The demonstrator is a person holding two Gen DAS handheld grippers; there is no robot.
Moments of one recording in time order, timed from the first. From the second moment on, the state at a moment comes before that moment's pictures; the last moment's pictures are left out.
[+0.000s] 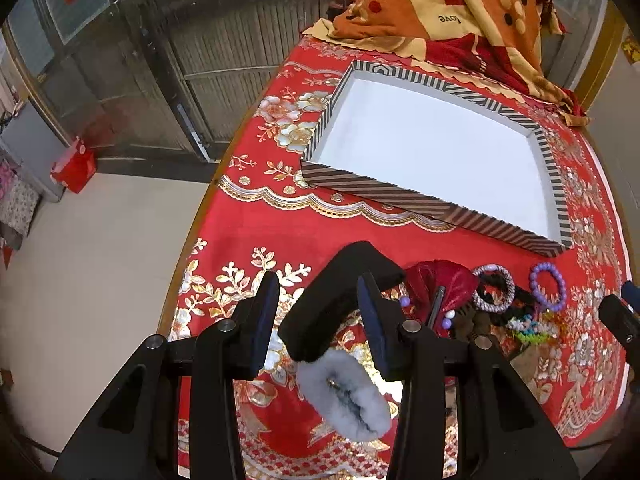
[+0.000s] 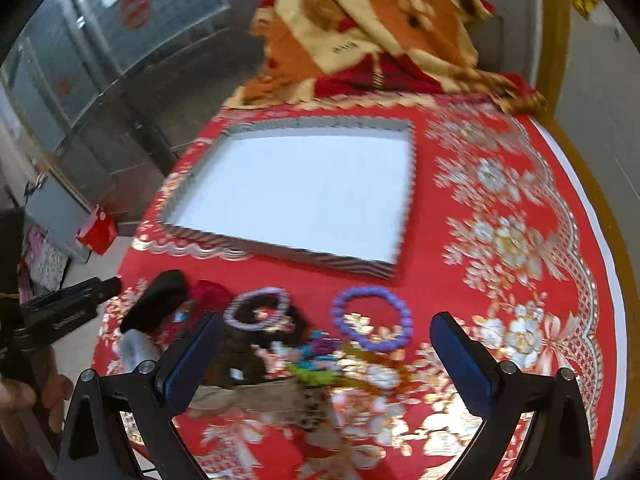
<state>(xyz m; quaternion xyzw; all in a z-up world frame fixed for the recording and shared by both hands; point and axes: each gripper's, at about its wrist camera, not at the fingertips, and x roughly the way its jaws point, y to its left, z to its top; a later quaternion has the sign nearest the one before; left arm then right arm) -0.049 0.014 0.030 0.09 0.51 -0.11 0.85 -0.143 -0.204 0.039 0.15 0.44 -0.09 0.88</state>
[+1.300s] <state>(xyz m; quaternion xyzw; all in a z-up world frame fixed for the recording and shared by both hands) -0.072 0.021 0.032 0.09 0.51 -0.12 0.85 -0.137 -0.149 0.056 0.10 0.46 -0.12 0.88</state>
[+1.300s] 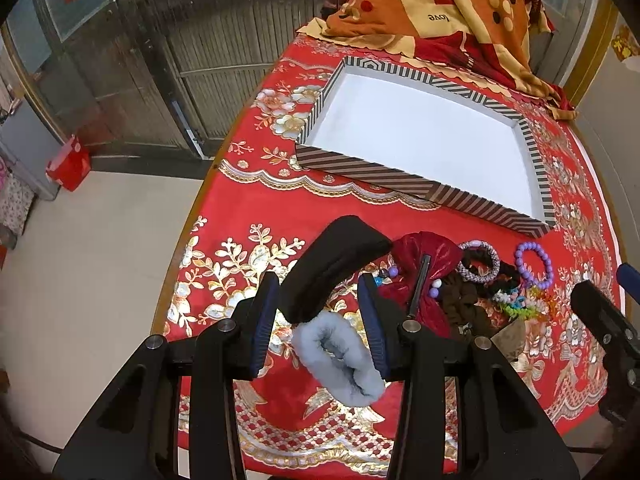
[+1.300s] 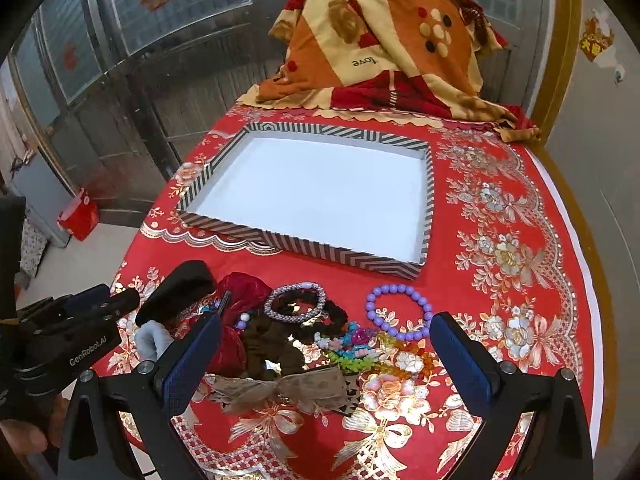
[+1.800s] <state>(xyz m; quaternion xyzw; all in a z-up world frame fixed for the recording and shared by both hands) -0.069 0.023 0.027 0.09 0.51 -0.12 0.84 -0.137 -0.150 0.054 0.13 0.44 -0.10 0.88</state>
